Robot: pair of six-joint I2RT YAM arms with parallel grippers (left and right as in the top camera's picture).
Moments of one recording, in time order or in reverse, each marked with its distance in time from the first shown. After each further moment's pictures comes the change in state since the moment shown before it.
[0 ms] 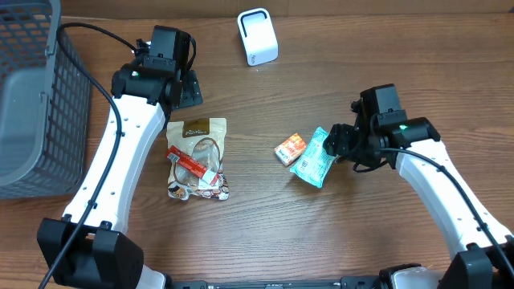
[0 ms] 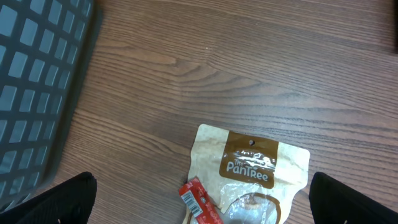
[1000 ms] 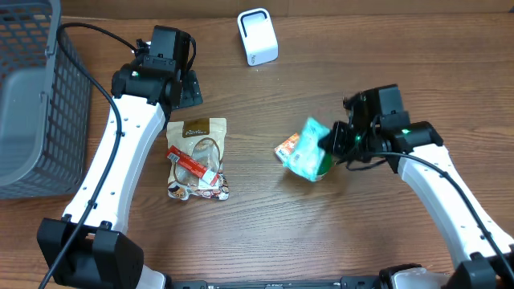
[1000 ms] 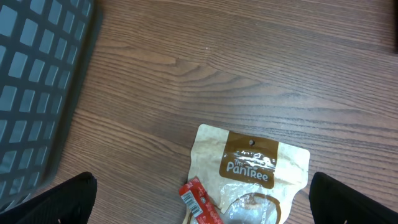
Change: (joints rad) left arm 0.000 0.000 0.000 0.000 0.000 0.000; right arm 0.006 -0.043 0.001 0.111 -0.254 0.009
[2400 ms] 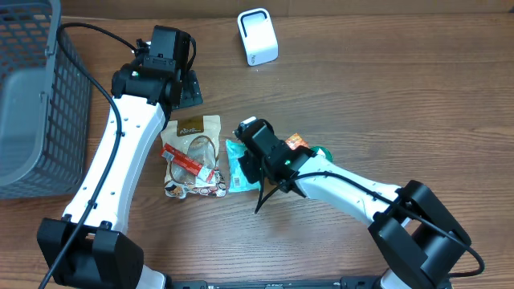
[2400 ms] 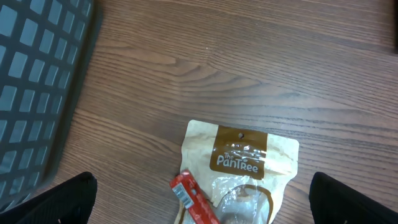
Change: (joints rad) left arm 0.000 0.000 0.000 0.000 0.000 0.000; right arm 0.581 0.361 0.016 0.426 0.507 -0.166
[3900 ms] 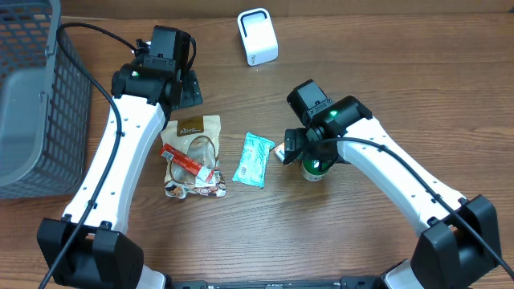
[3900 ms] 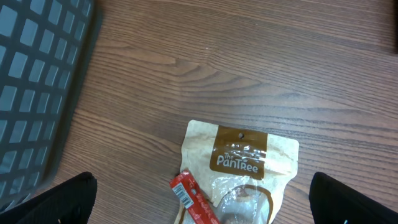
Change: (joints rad) left arm 0.000 0.000 0.000 0.000 0.000 0.000; right arm -0.247 -0.105 0.282 -0.829 0.077 0.303
